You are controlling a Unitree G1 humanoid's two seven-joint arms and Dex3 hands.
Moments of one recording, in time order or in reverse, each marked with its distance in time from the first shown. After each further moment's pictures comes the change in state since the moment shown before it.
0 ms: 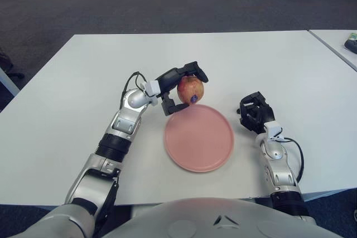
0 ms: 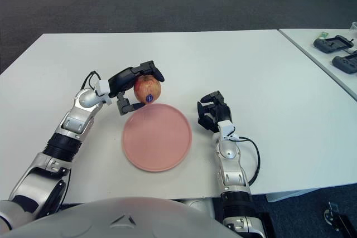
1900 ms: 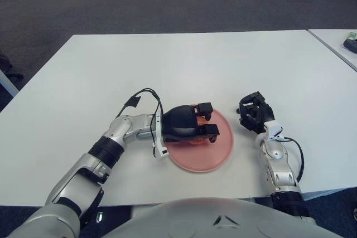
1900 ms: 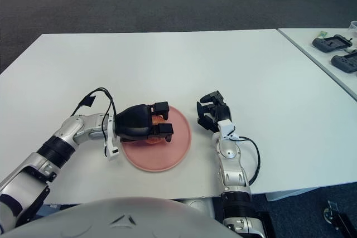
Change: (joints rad) left arm -0.009 0.126 -0.256 0.201 1.090 -0.841 0.799; right arm 0.003 0.002 -0.002 -0.020 0.000 0.016 0.016
